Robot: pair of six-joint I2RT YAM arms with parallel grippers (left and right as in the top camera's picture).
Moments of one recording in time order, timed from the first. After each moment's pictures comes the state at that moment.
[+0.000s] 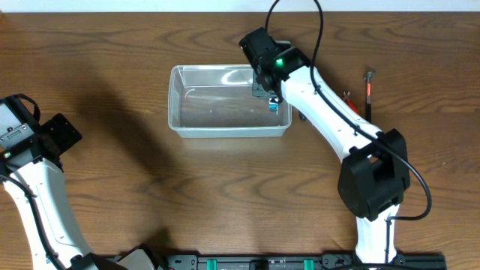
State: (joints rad) left arm 0.59 1.33 1.08 -0.71 -0.16 -0.11; right arm 0.55 2.10 1.85 -0.99 0.29 0.62
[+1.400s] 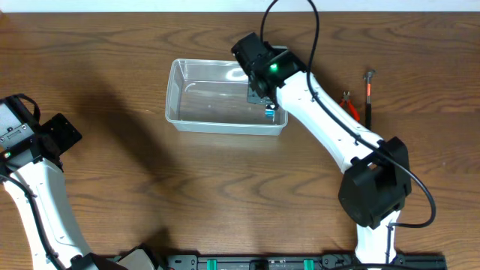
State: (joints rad) left arm 0.59 1.33 1.08 -0.71 -0.16 -0.11; right arm 0.61 2.05 1.85 -1.07 0.31 0.68
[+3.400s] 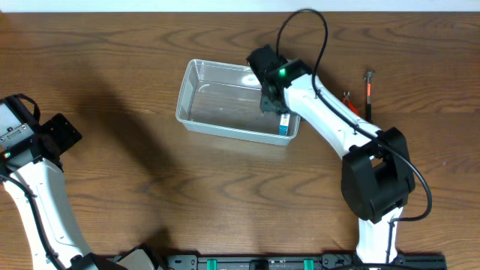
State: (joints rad) left arm 0.59 1.33 1.08 -0.71 -0.16 -0.11; right arm 0.54 2.07 1.73 -1.01 0.30 0.70
